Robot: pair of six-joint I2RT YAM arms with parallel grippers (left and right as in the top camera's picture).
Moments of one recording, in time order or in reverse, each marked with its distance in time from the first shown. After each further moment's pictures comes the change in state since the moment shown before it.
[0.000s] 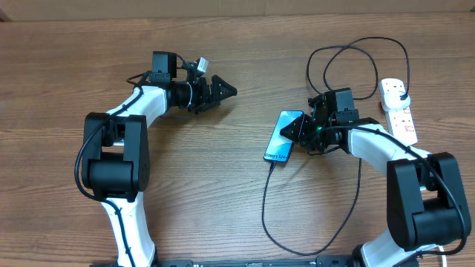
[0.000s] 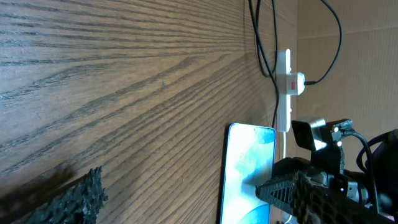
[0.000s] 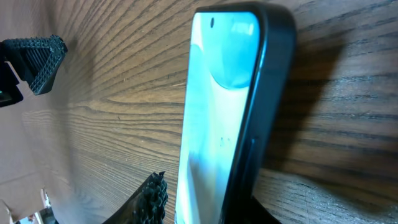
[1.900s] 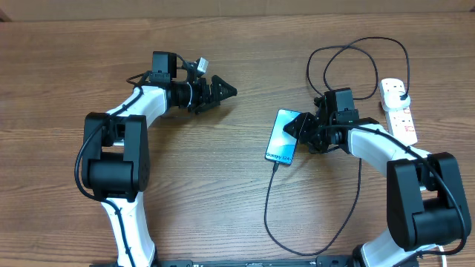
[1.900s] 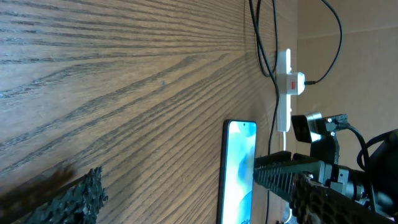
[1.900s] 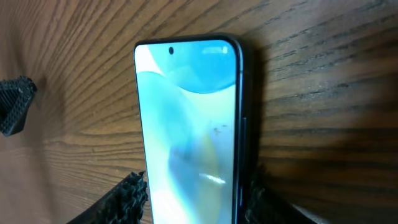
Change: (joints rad) left arm 0.000 0.000 0.000 -0.003 0.000 0.000; right arm 0.000 0.000 0.000 0.006 0.132 0.087
